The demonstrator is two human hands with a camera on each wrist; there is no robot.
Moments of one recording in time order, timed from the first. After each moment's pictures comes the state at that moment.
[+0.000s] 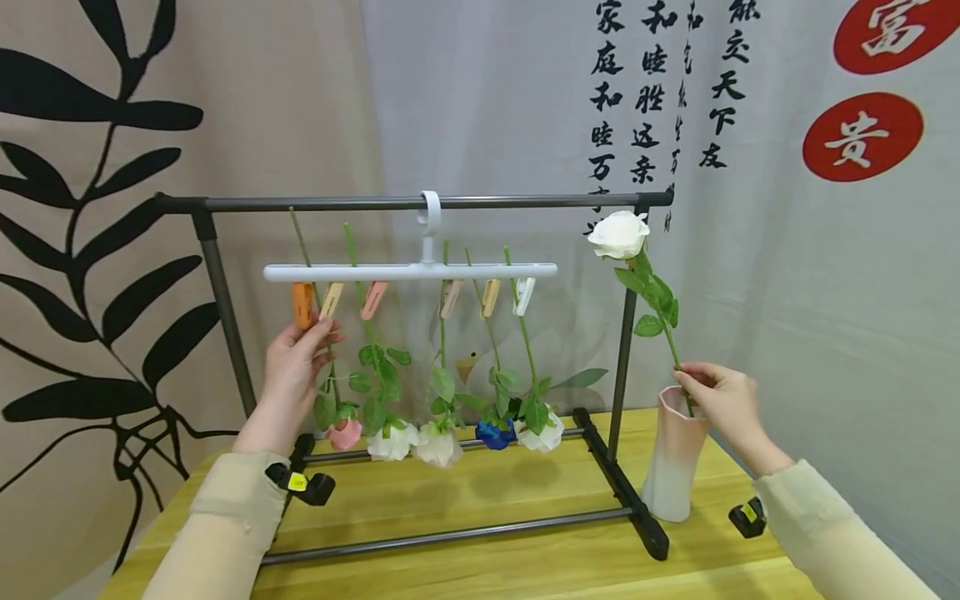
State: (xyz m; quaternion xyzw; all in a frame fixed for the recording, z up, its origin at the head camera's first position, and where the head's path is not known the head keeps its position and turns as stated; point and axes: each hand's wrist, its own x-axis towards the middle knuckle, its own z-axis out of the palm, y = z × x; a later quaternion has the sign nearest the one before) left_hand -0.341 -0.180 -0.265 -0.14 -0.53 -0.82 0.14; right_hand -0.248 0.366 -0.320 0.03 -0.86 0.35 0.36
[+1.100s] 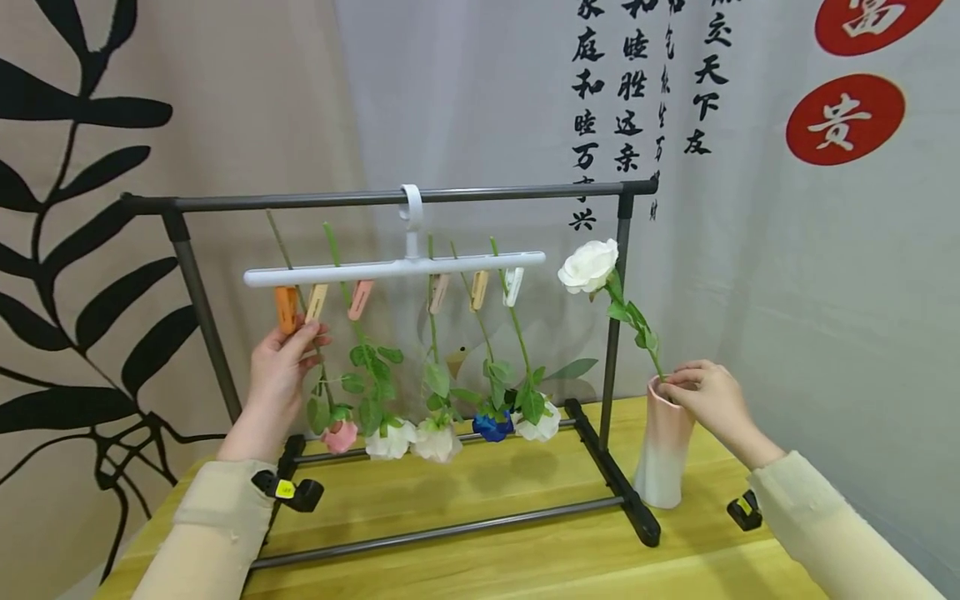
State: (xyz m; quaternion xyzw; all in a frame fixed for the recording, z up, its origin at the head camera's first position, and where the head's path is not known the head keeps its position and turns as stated) left_hand -0.337 -0.172 -0.267 -0.14 -0.55 -0.81 0.15; right_hand -0.247 0.385 -0.331 0.04 -0.92 0.26 0.28
